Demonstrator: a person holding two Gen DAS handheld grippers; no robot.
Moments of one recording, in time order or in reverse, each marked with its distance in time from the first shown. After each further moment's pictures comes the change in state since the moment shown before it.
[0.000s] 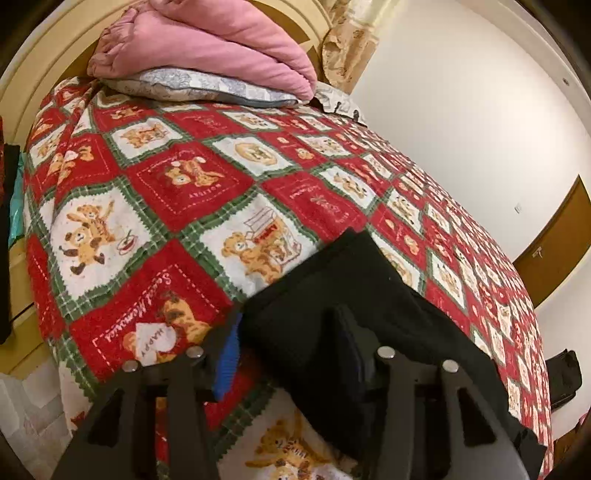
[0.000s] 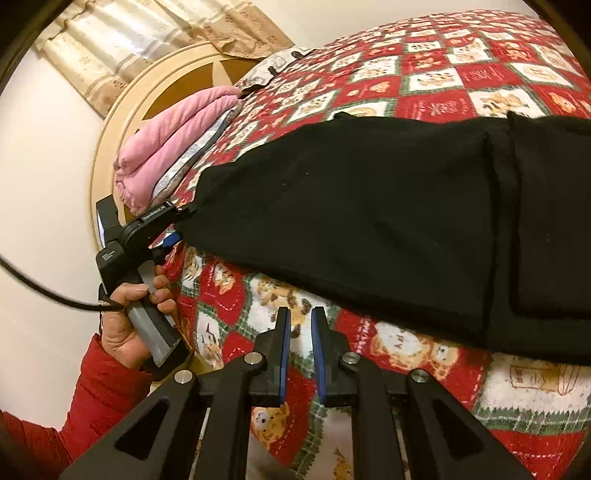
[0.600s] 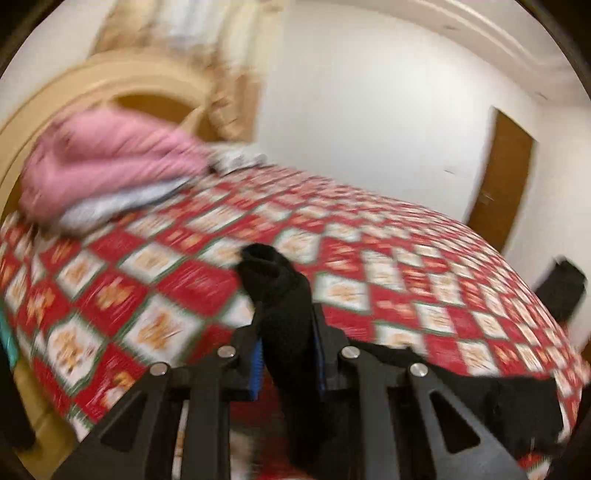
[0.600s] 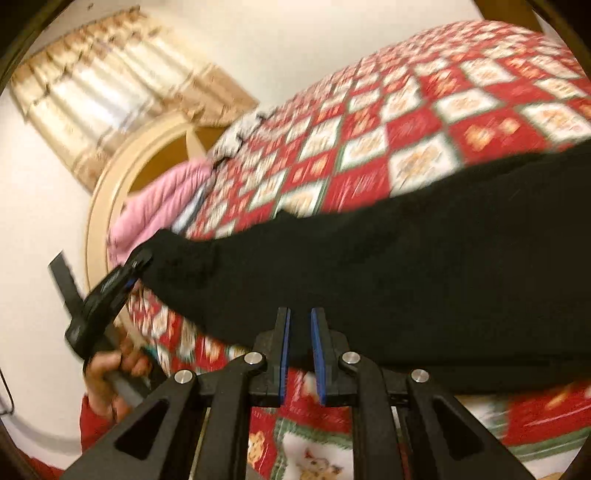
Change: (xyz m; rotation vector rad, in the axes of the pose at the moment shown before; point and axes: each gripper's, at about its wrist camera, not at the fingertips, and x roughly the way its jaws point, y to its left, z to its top) left arm -0.092 -0.116 -0.014 0.435 -0.197 -0.187; right arm -0.078 -0.044 0.021 0.151 -0.255 -0.039
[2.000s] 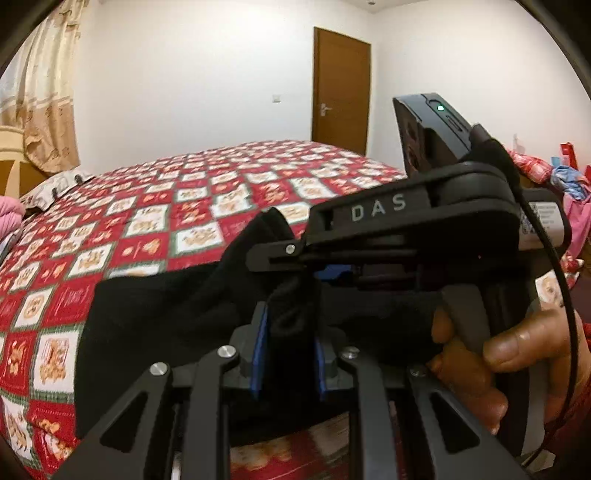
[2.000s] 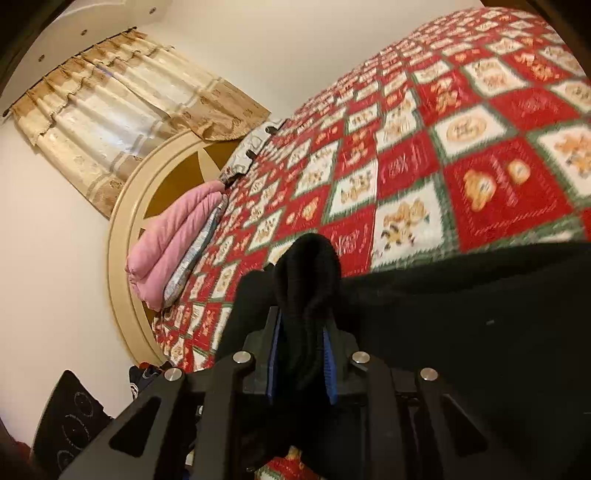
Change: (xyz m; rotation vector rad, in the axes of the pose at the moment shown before) left arm -0.014 -0.214 -0.099 0.431 0.153 -0.461; right arm 0.004 -0.052 0.067 0.041 0.014 0.131
